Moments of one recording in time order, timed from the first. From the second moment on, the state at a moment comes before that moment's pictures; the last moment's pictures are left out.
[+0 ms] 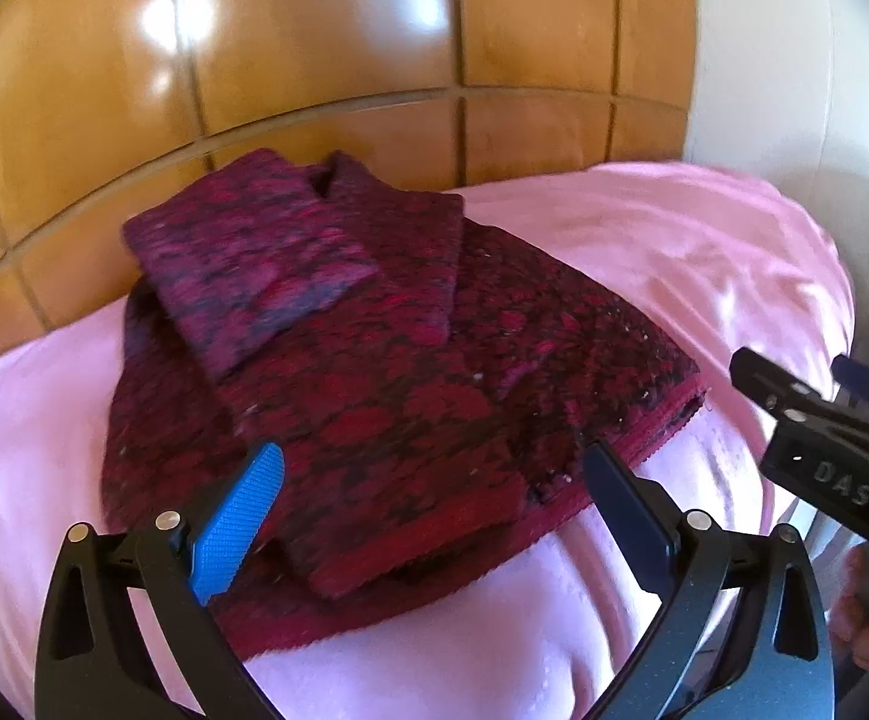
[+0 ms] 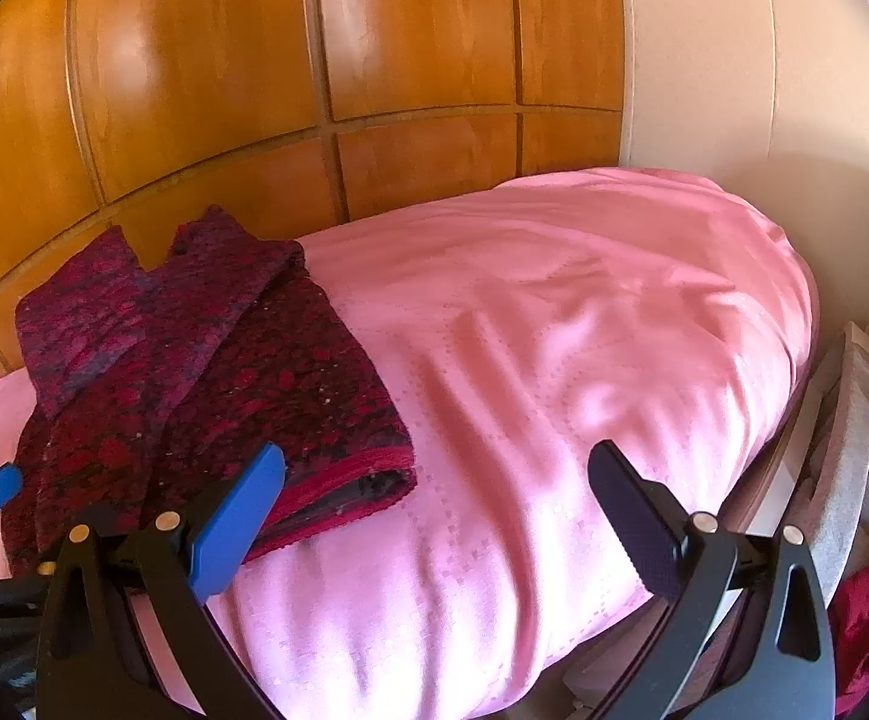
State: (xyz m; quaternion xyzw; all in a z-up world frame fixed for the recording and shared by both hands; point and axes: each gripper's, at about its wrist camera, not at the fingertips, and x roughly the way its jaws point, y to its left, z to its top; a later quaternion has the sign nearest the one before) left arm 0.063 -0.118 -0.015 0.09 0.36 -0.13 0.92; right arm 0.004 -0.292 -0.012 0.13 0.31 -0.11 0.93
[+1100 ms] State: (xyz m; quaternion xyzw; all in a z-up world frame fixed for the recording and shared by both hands) left arm 0.115 0.260 0.073 -0.25 0.26 0.11 0.93; right arm 0.142 -0.158 -0.030 0.14 0.44 0.19 0.87
